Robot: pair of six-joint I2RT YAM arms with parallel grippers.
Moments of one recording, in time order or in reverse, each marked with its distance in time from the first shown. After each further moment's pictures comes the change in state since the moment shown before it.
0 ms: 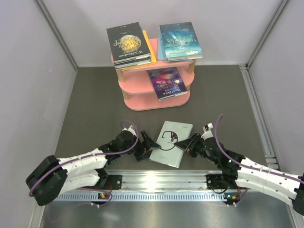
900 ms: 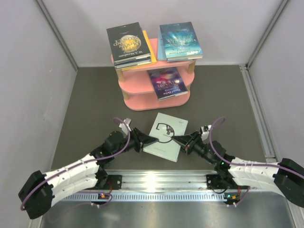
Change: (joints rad) left arm -0.003 -0.213 -0.032 0.154 -0.028 -0.149; right arm -0.017 0.282 -0.206 0.795 -0.037 0.253
